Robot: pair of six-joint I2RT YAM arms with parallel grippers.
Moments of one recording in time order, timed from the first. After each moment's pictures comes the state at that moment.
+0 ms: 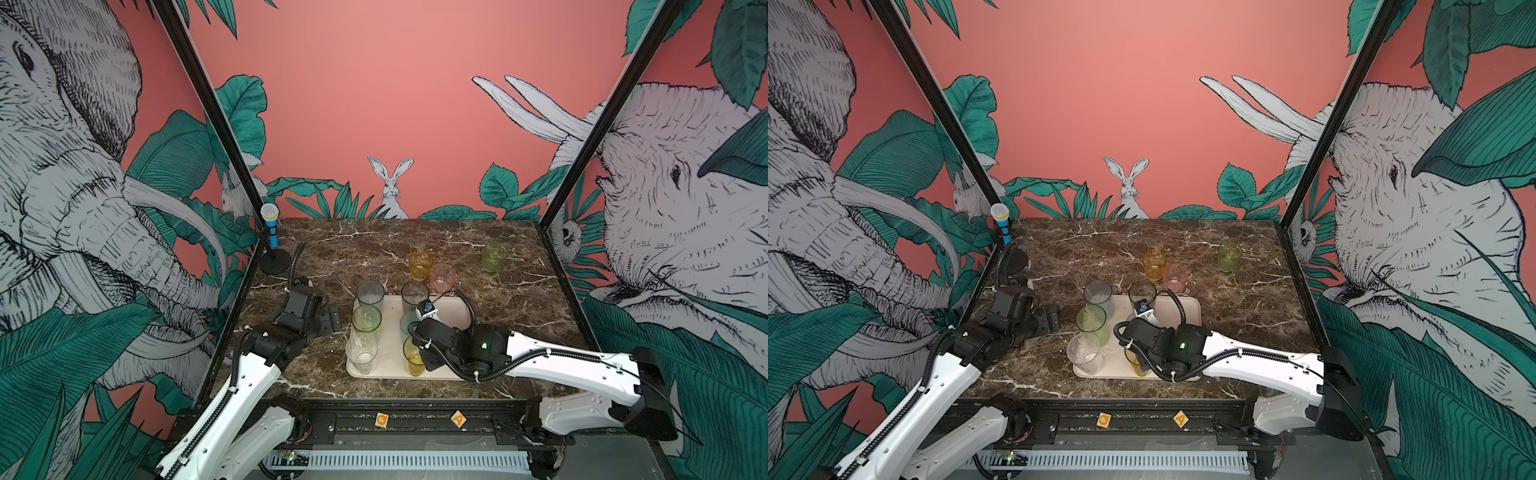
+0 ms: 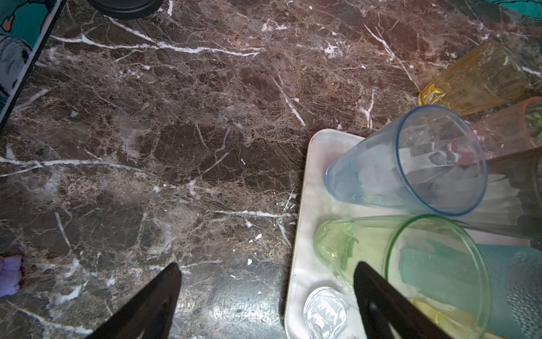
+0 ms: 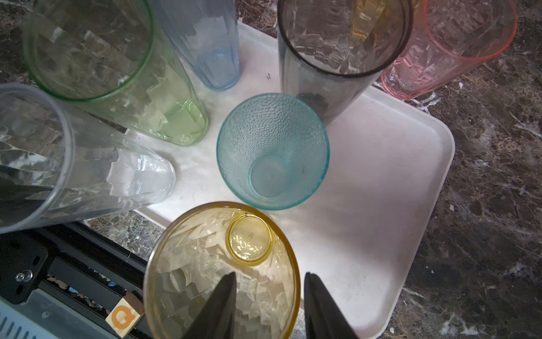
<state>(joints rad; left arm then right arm) -0.42 0.82 0.81 -0.88 -0.20 -0.54 1.24 1.32 1.09 -0.85 0.38 0.68</state>
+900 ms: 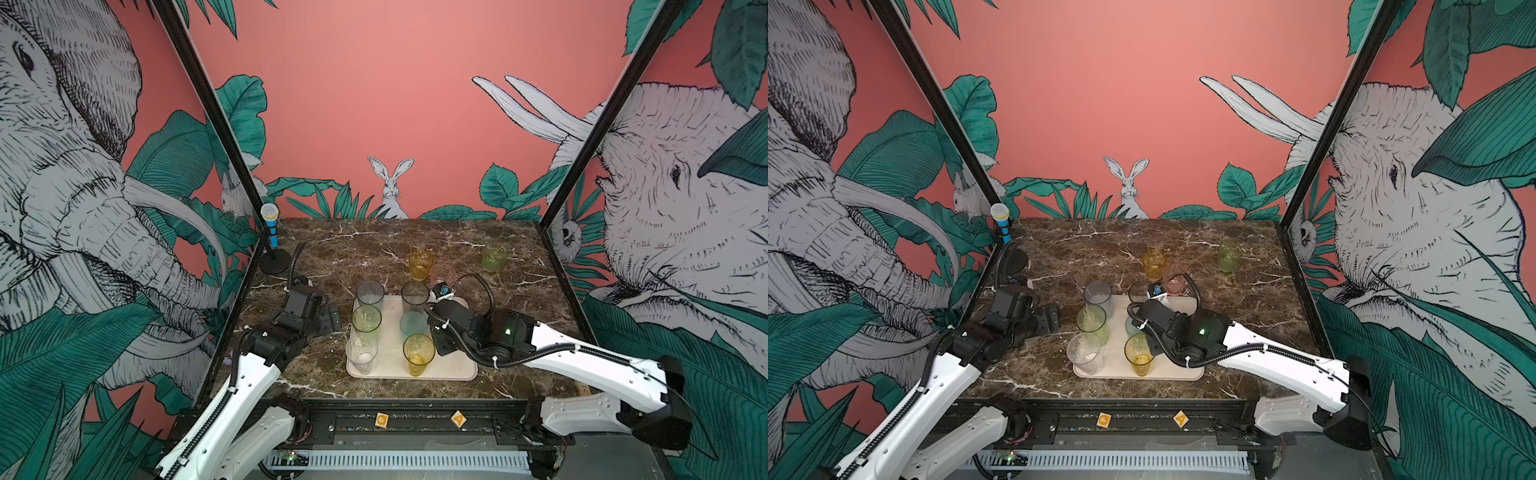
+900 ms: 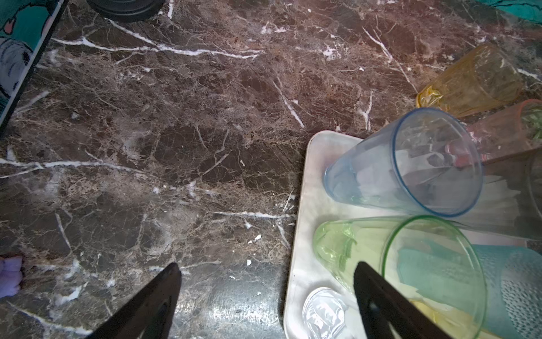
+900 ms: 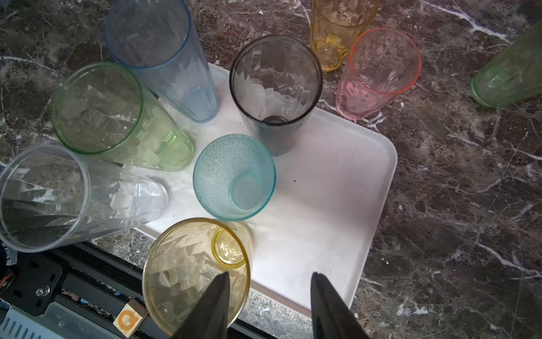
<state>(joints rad) -0.42 0.82 0.82 -0.88 -0.20 -0.54 1.13 1.25 1.21 -0.99 0.40 0.64</state>
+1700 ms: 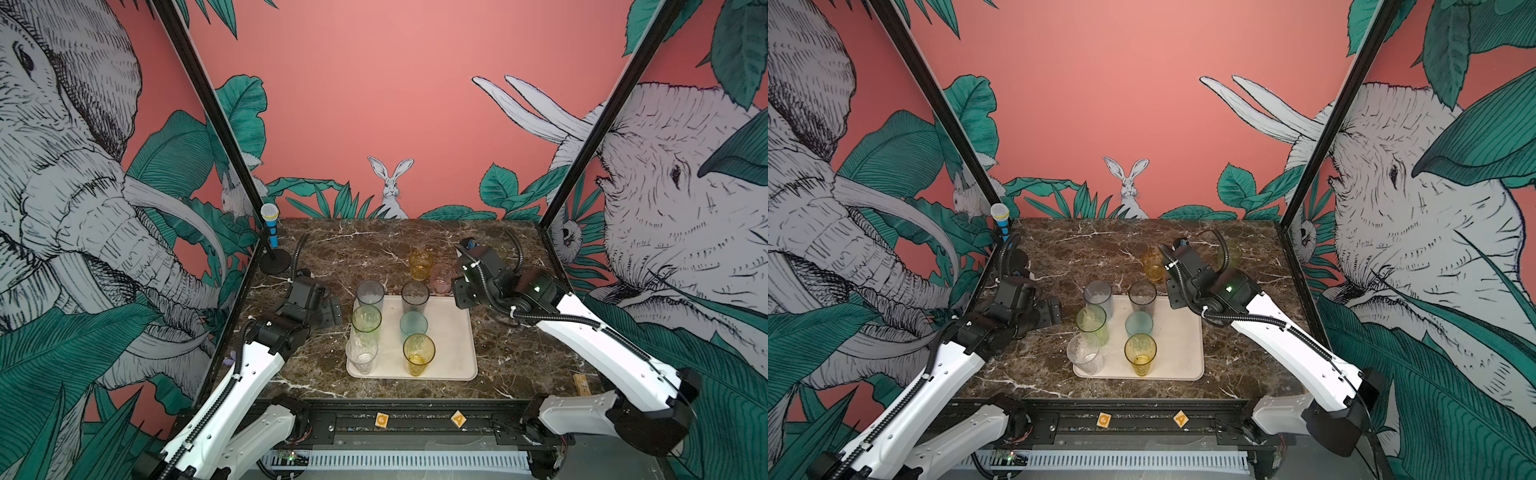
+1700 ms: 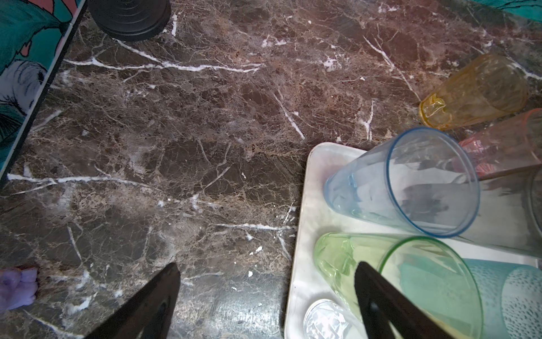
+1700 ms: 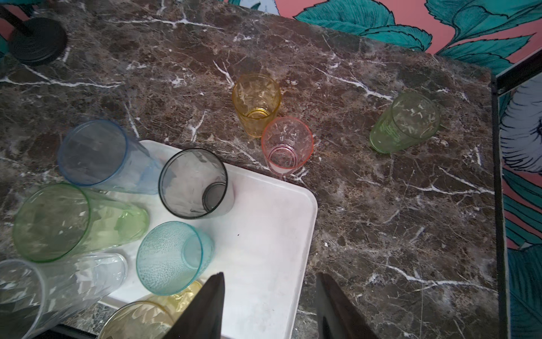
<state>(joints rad) -0.42 0.91 0.88 -0.87 -0.23 -0.52 0.79 1.32 1.47 -1.07 0.36 0.40</state>
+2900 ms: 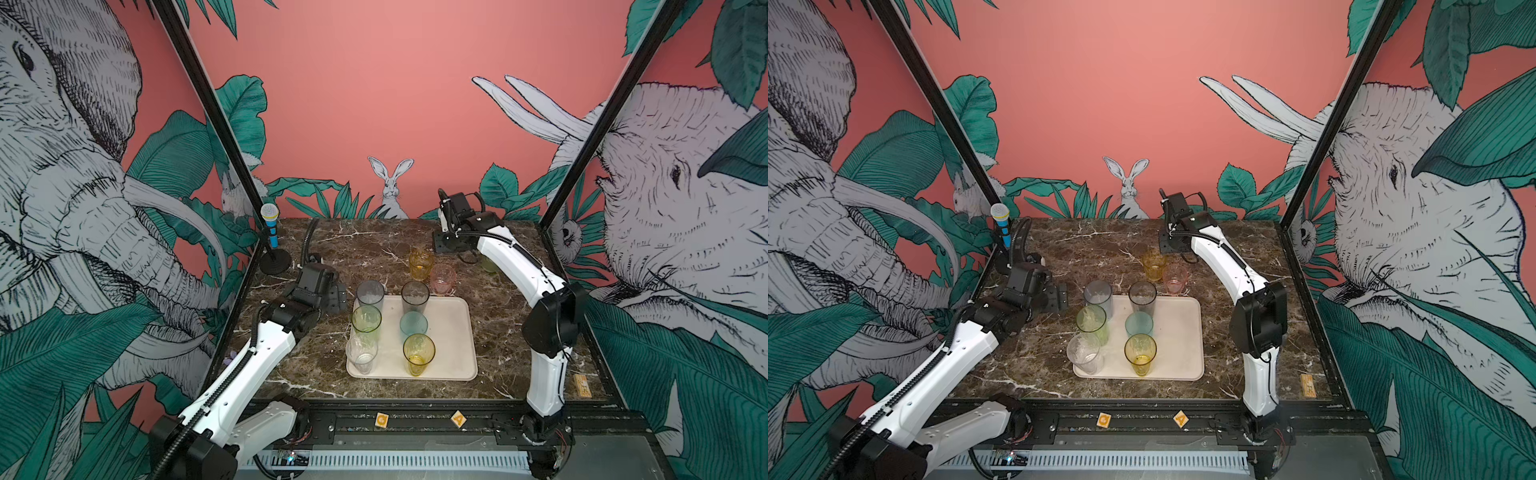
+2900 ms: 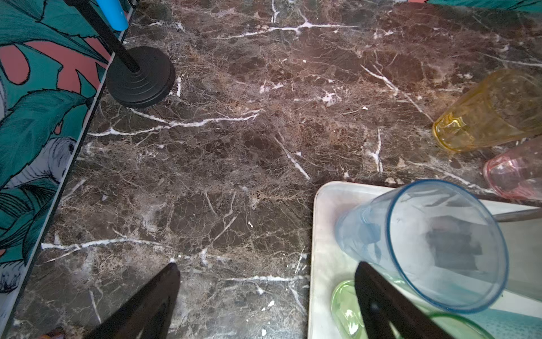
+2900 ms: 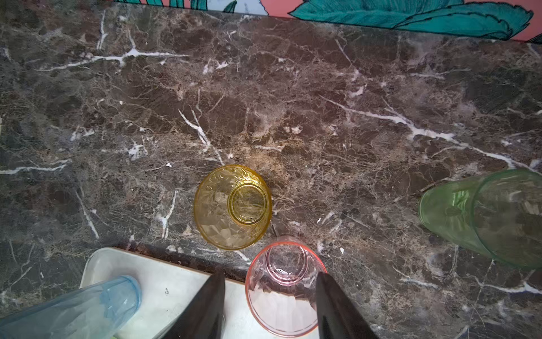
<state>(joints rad) -0.42 1.05 0.93 -0.72 -0.32 -0.37 0.47 2.00 1.98 -0.95 0.07 0.28</state>
